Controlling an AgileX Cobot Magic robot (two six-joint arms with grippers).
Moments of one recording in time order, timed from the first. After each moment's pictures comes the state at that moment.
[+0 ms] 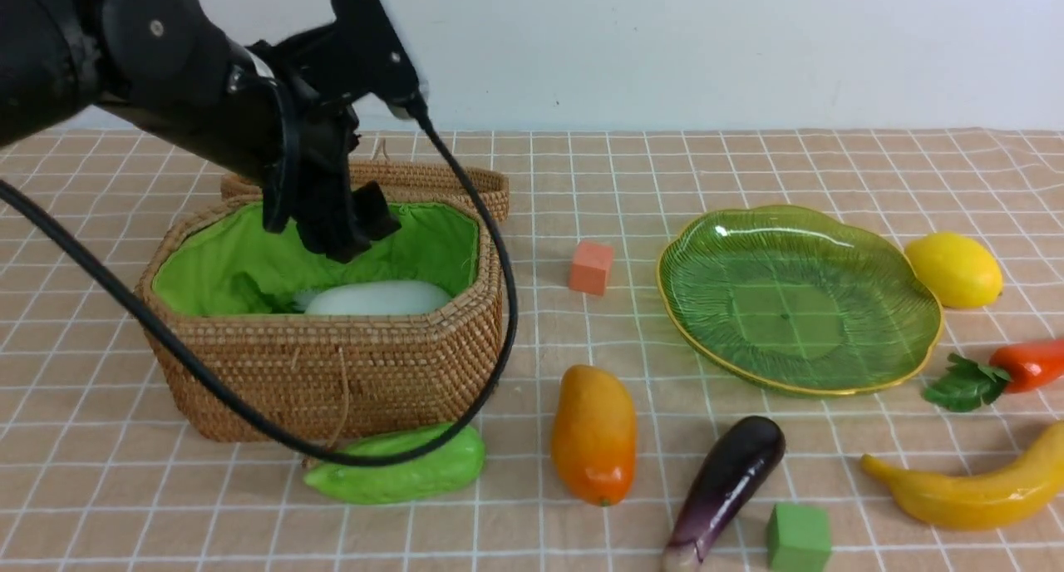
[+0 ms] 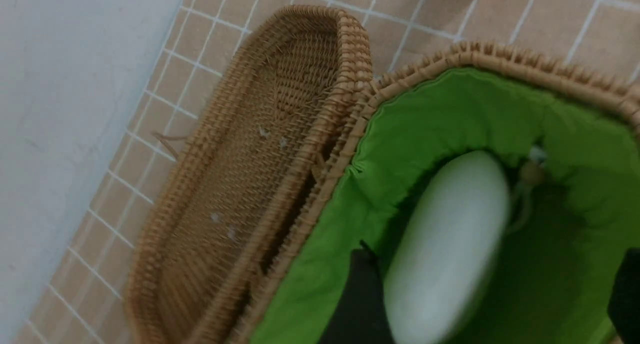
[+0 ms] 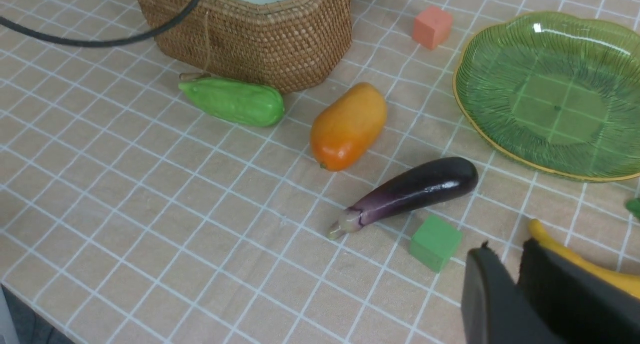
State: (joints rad) right arm 0.25 0.51 -0.97 0.34 1.12 -0.26; left arm -0.31 1.56 -1.41 -0.16 0.68 0.75
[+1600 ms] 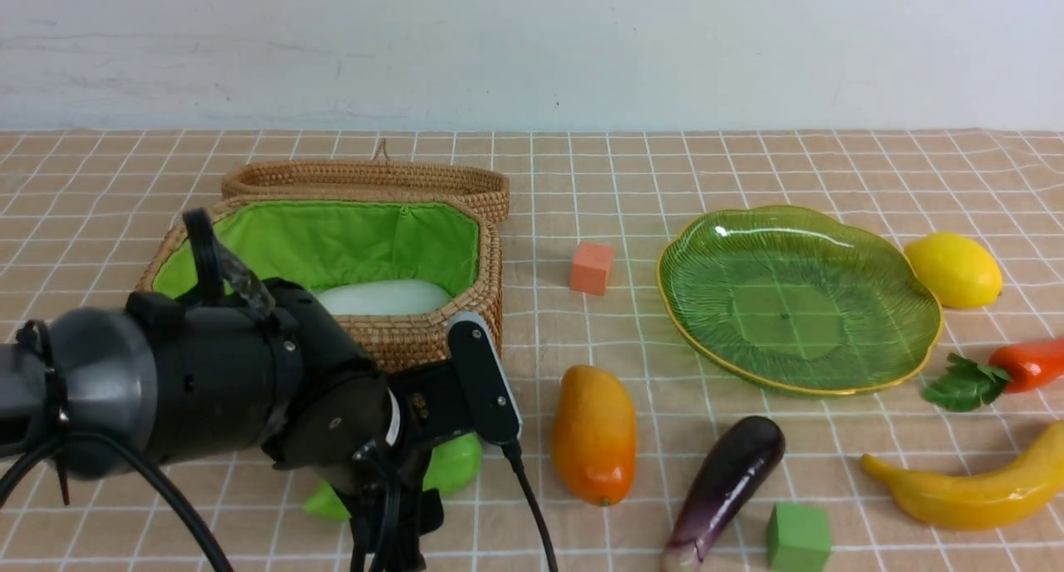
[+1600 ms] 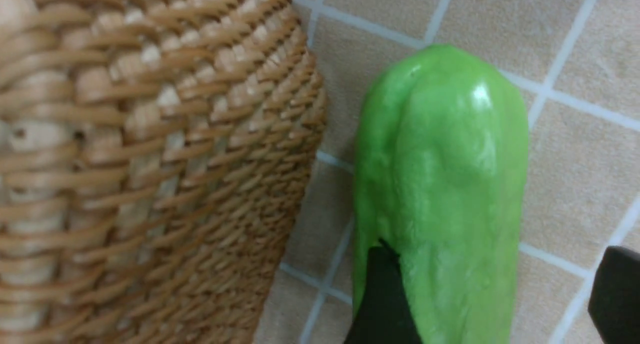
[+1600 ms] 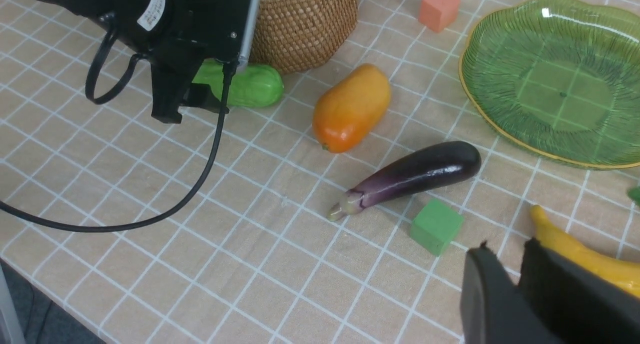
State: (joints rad) right arm 0.25 0.51 -0.97 0.34 1.15 -0.28; left arm -0.61 1.67 -0.93 0.26 0.51 0.39
